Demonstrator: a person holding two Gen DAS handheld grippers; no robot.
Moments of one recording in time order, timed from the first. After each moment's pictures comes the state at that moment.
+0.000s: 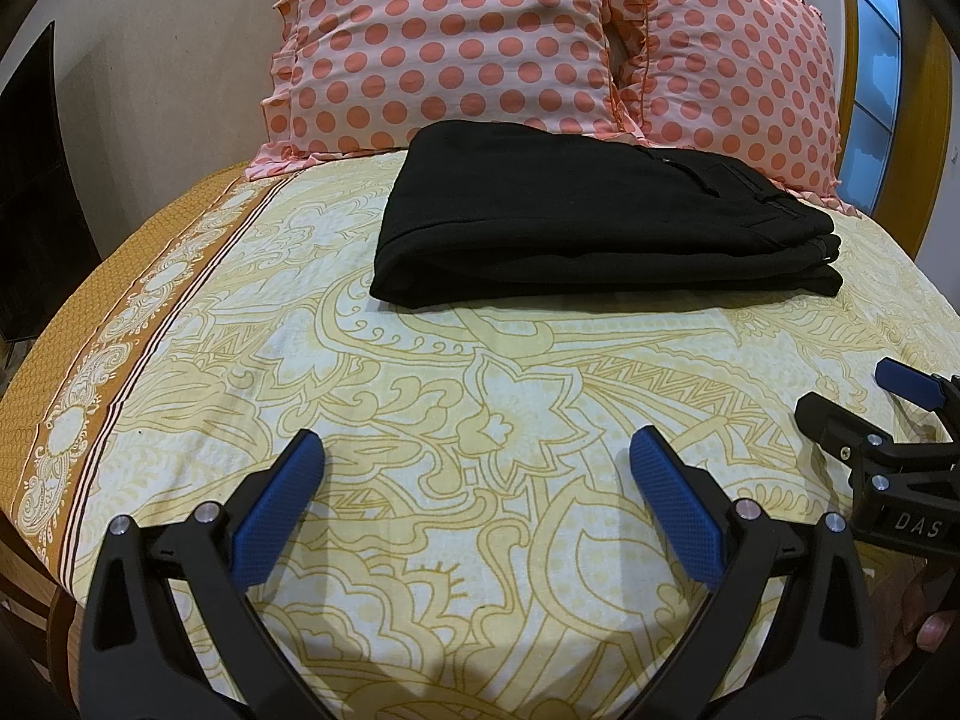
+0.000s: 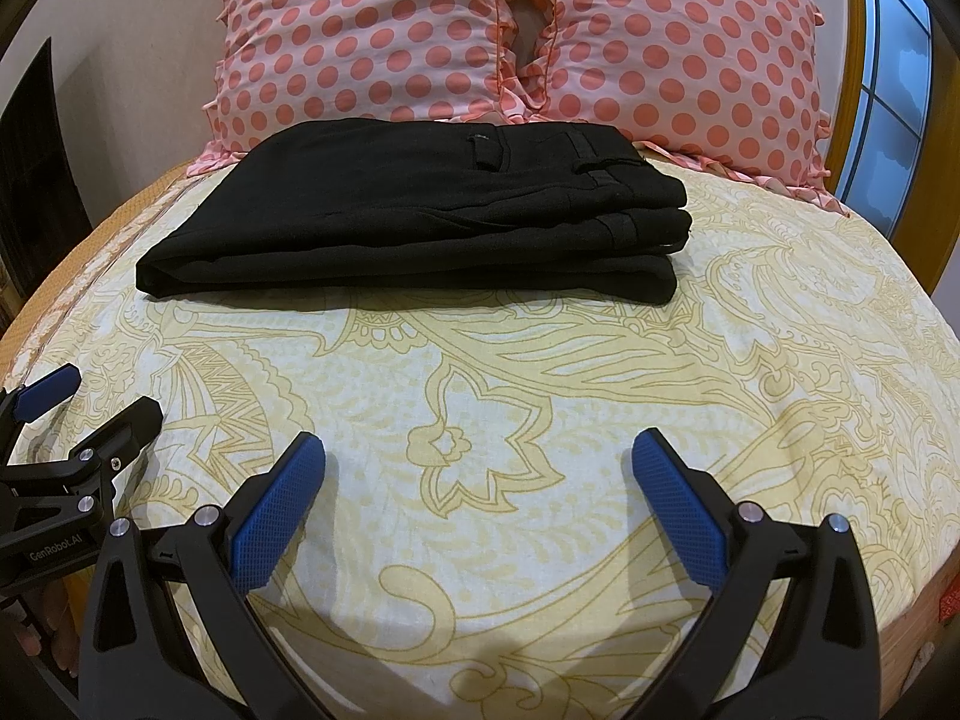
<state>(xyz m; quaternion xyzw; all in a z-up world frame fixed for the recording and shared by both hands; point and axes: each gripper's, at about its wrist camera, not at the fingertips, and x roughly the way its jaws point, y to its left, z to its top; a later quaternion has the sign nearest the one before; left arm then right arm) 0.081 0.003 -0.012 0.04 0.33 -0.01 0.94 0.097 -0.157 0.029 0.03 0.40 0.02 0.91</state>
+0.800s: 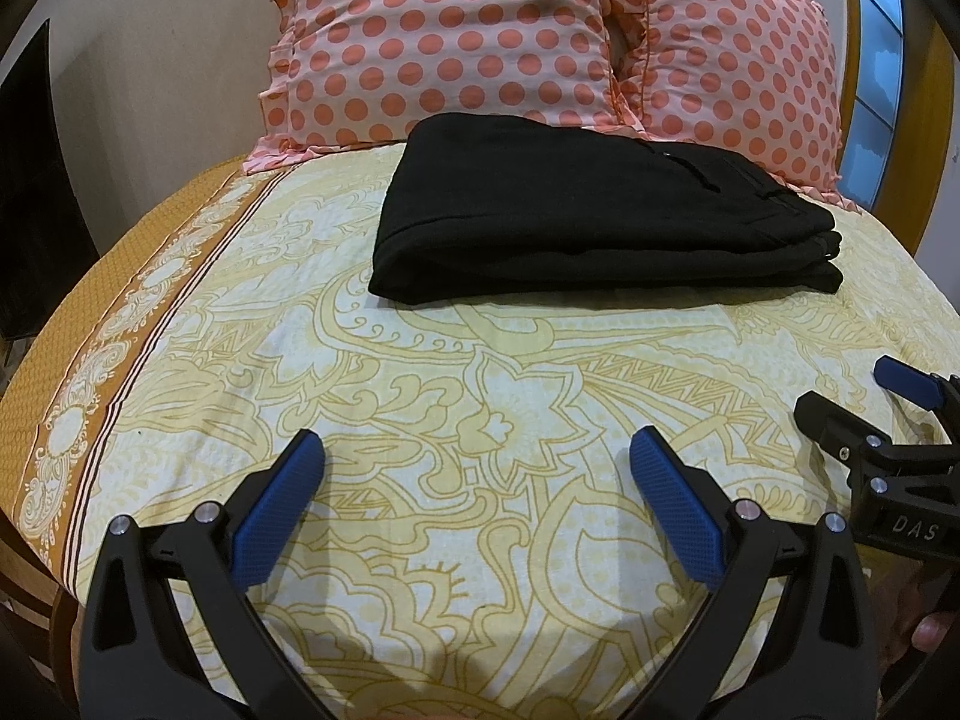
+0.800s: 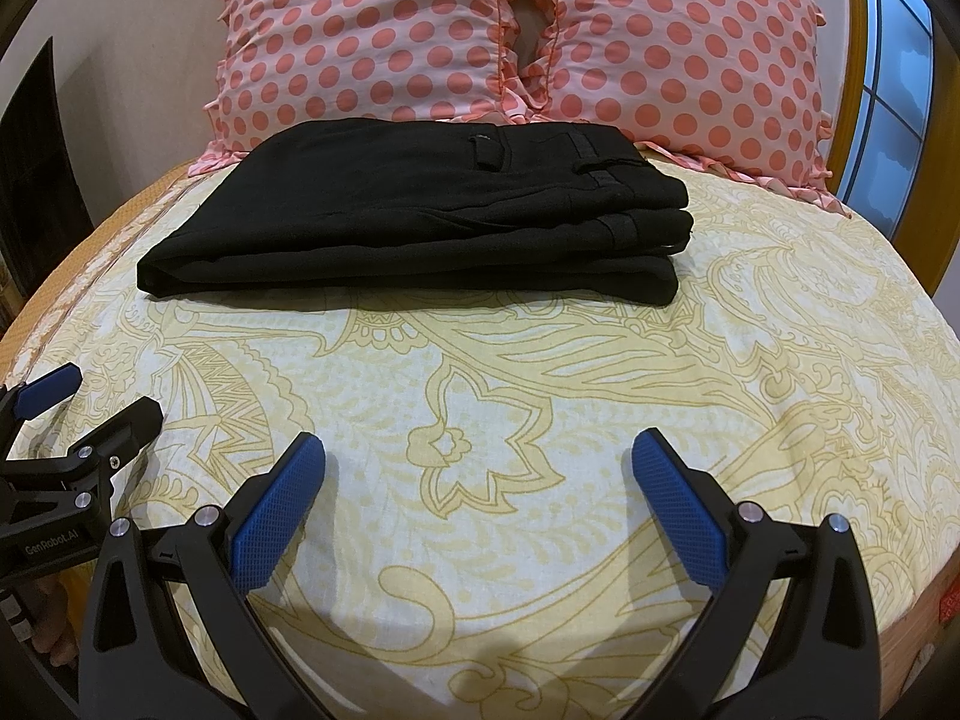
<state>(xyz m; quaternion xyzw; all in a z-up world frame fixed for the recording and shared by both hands) 0.083 0.004 -0.012 0.04 0.34 -0.01 0.94 0.097 -0.156 0.028 0.03 0.40 0.02 0.91</state>
